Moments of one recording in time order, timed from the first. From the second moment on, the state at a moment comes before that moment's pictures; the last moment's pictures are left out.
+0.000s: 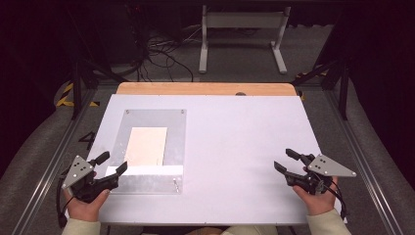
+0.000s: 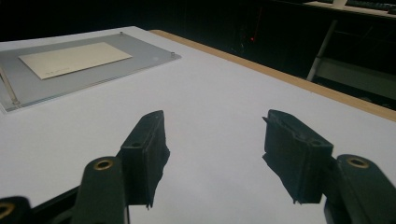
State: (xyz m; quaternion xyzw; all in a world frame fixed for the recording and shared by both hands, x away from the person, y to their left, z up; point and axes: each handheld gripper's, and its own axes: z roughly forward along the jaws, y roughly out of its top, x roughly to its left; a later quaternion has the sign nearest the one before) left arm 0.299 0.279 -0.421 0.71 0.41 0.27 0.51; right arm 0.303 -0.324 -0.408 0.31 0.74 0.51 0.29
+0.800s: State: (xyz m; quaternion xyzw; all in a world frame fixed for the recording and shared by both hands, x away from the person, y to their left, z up) left arm 0.296 0.283 -0.420 0.71 0.42 0.28 0.50; right arm 0.318 -0.264 -0.403 0.26 0.77 0.53 0.24
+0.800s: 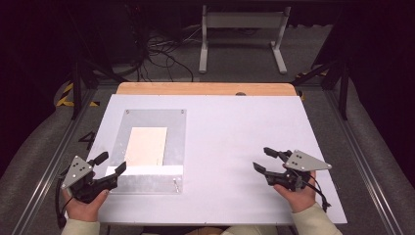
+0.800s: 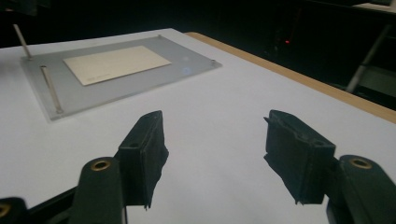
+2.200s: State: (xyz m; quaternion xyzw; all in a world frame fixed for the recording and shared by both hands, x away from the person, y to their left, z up) left arm 0.270 0.316 -0.437 0.70 0.48 0.27 0.45; right arm 0.345 -0.049 -0.451 0.08 0.87 0.48 0.06
